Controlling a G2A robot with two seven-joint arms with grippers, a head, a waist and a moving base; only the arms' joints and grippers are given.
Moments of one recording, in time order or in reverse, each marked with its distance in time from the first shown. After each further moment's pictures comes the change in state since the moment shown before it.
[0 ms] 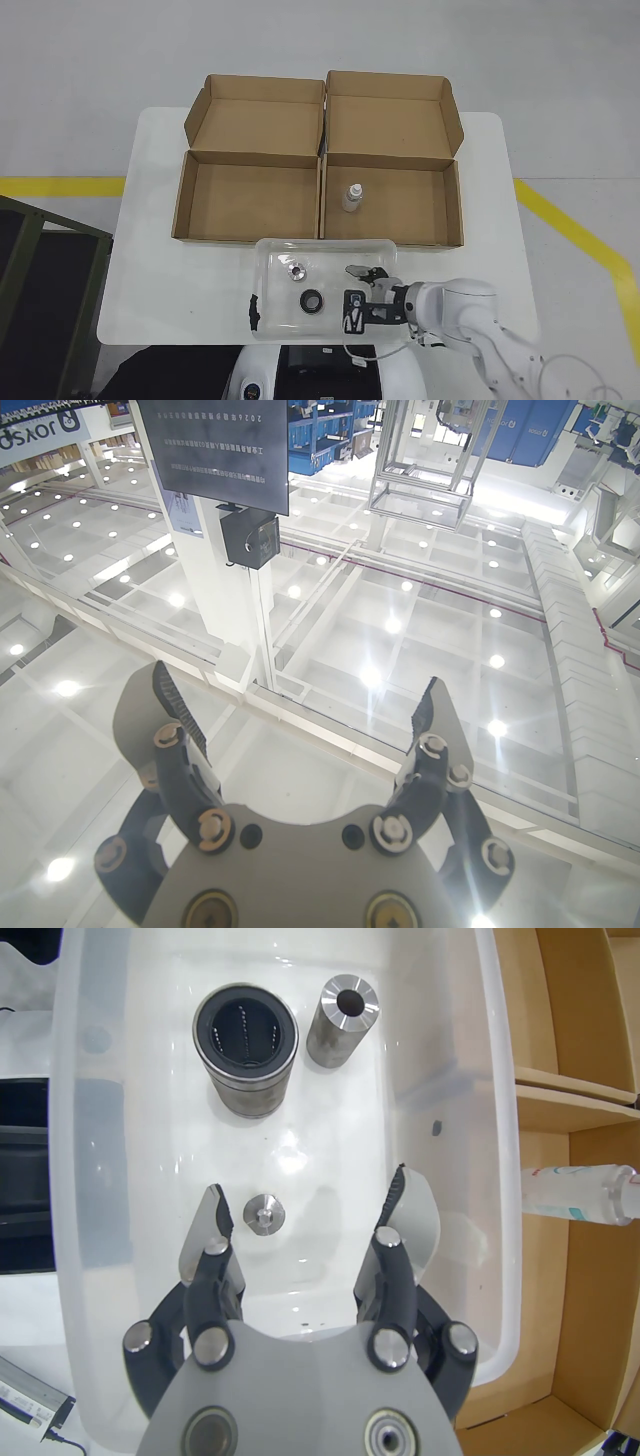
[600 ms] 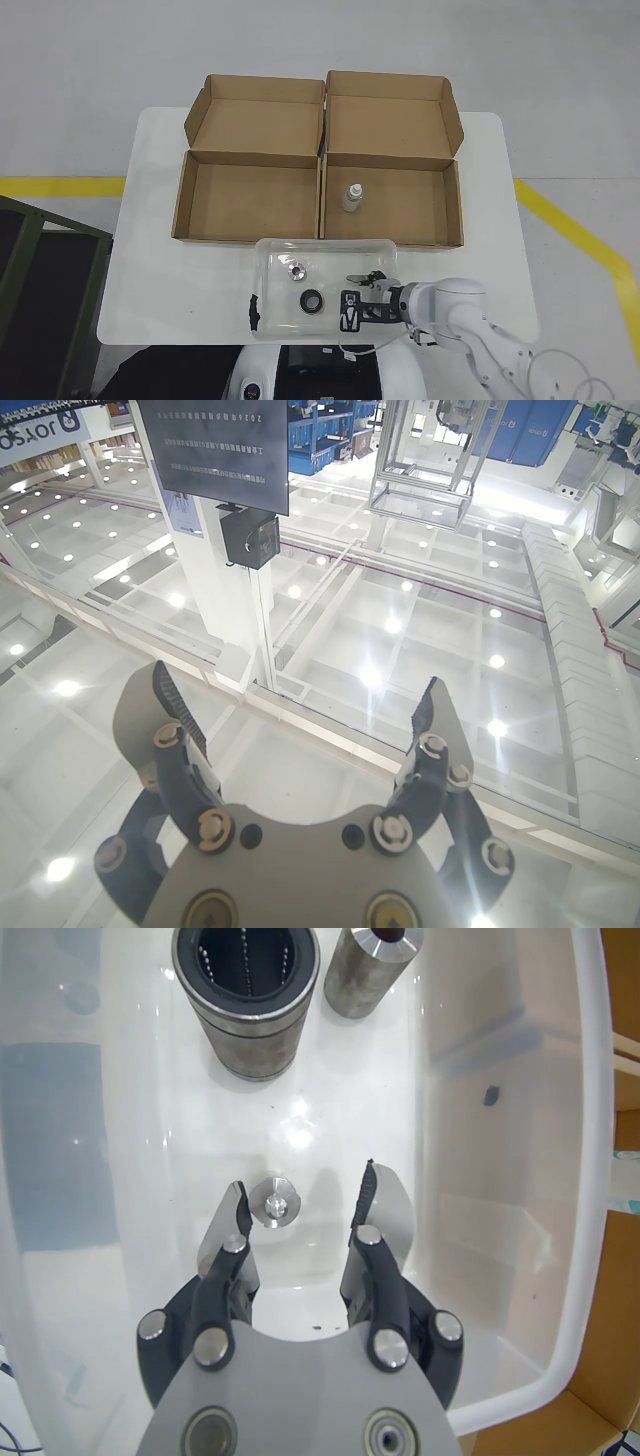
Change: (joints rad) left arm 0.000 0.000 0.000 0.000 0.000 0.000 0.000; right arm 0.031 -0.002 -0.054 0.038 -0.007 0.011 0.087
